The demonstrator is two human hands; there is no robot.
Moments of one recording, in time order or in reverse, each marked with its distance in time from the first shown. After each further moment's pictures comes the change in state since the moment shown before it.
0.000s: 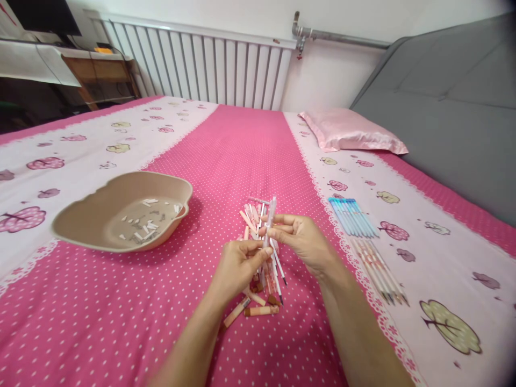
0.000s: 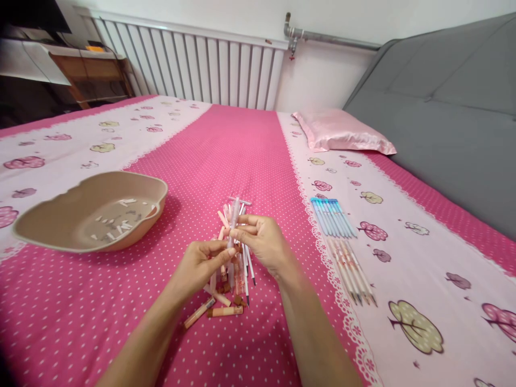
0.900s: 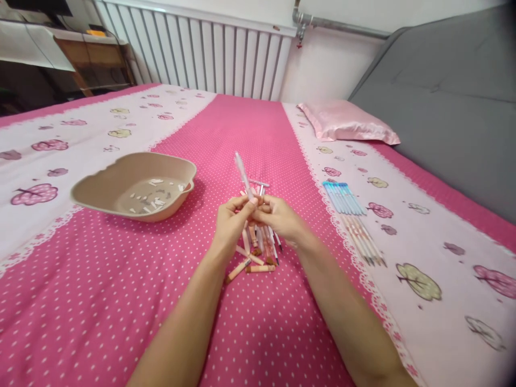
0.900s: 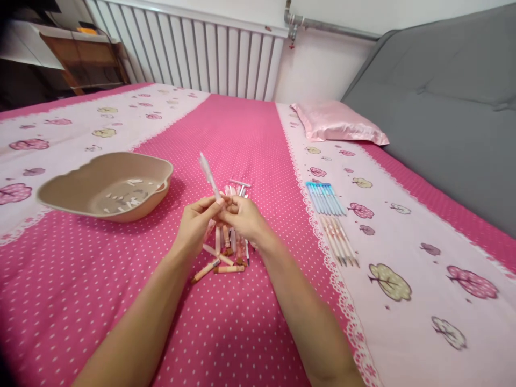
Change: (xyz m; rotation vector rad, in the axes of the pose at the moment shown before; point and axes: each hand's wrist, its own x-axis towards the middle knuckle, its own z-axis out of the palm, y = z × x) left_hand 0.019 -0.010 0.001 -0.339 0.276 0.310; right_hand 0.002 0.025 0.025 -0.070 -0.108 -0.063
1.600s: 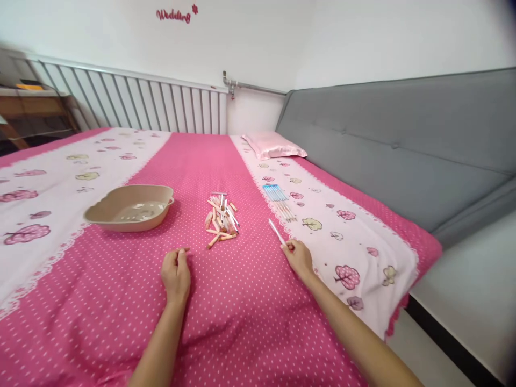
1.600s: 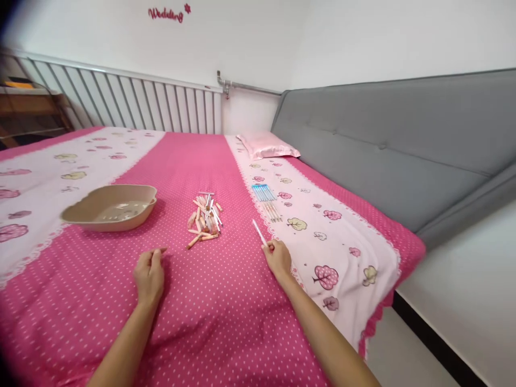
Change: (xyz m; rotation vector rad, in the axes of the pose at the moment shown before) left_hand -0.141 0.006 -0.085 0.817 0.344 0.353; right_hand -0.231 0.073 -0.046 -0.897 0.992 -0.042
